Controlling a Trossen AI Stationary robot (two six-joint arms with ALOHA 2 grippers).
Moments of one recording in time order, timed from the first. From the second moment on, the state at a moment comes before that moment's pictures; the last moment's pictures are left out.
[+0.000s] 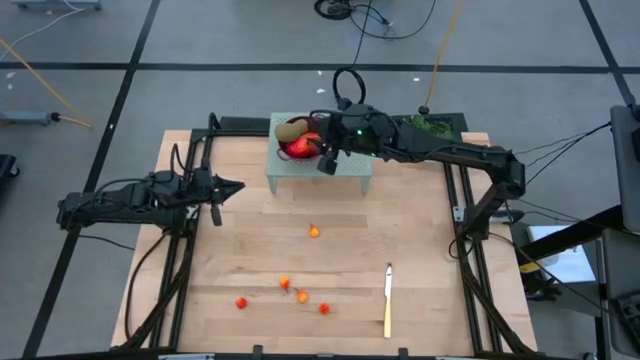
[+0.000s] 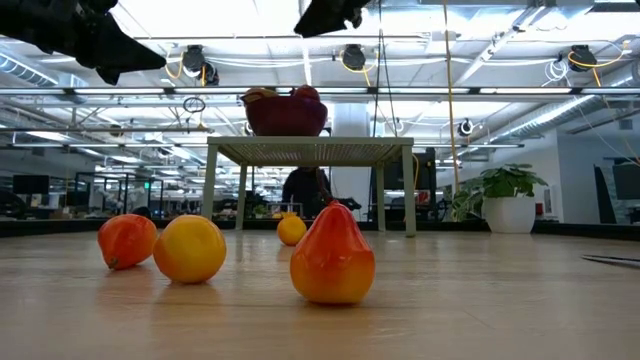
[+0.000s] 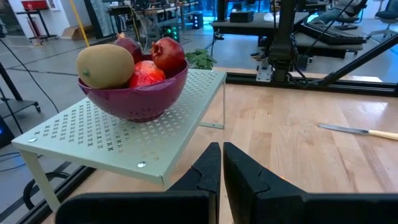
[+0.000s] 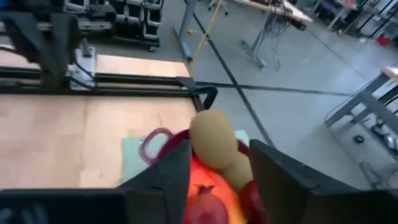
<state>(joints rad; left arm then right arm) 0.06 0.30 0.41 -0.28 -0.23 0.00 -0.22 1.69 1.71 -0.39 0.21 -0.25</state>
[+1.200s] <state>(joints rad) 0.06 0.30 0.41 -0.28 -0.10 -0.02 -0.10 1.35 1.41 -0.63 0.08 0.00</state>
